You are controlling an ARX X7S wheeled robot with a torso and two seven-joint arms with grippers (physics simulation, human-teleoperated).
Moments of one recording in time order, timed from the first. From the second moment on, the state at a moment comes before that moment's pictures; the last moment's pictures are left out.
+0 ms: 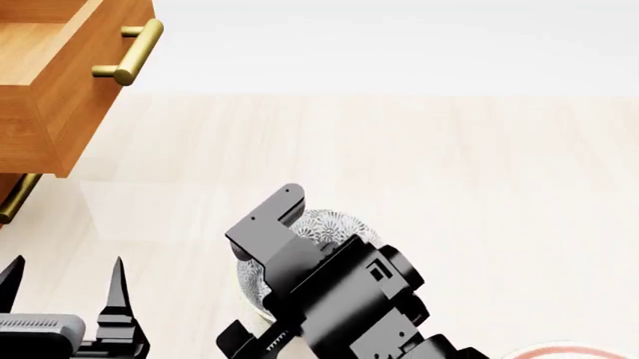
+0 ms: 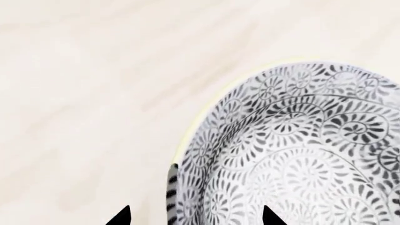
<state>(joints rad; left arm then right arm) -0.15 -0.30 0.23 0.17 -0.25 -0.08 -0.30 1.15 0.07 -0.94 0.64 0.41 1.02 -0.47</state>
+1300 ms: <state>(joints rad) -0.15 -0.31 0.25 0.18 -0.27 -0.08 -0.31 1.15 0.14 -1.11 0.53 0.39 1.05 -0.33</state>
